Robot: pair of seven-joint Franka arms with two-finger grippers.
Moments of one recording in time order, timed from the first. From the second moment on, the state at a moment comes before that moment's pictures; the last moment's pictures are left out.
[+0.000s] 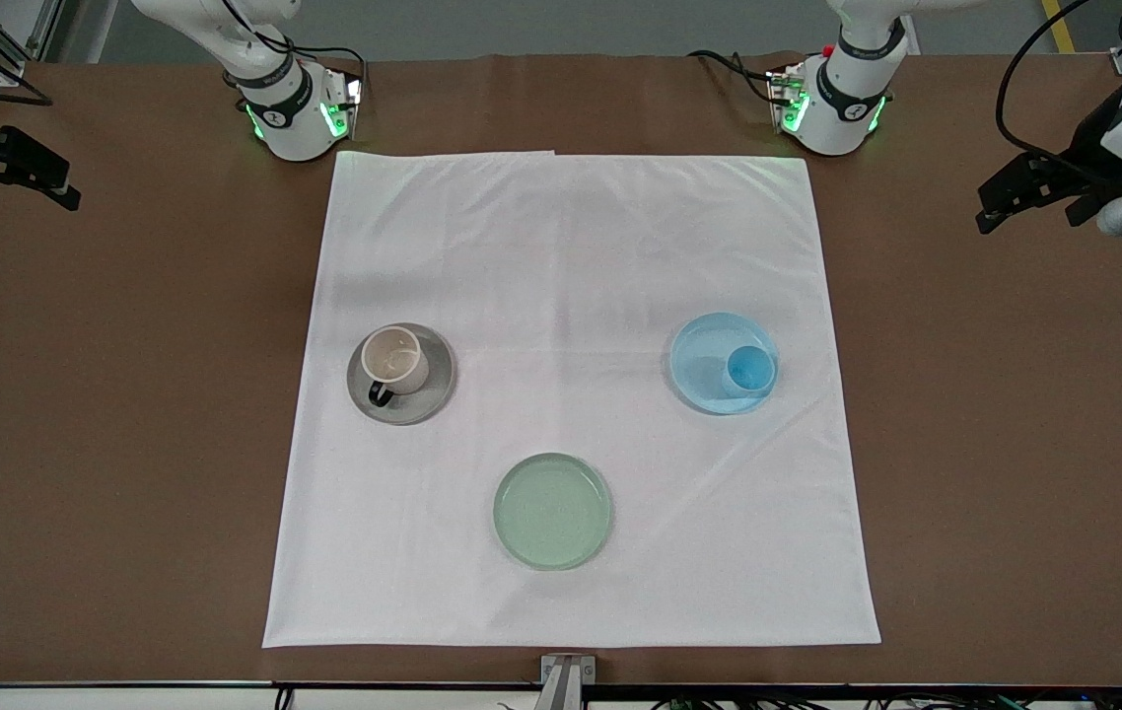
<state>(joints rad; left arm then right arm) 0.00 -0.10 -0.12 -1.63 0.00 1.53 -0.18 -0.02 -0.16 -0.02 -1.66 0.02 1.47 -0.02</state>
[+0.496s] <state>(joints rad) 0.00 -0.10 -0.13 -1.63 0.02 1.53 -0.18 -0.02 -0.16 -0.02 -1.66 0.02 1.47 0.00</state>
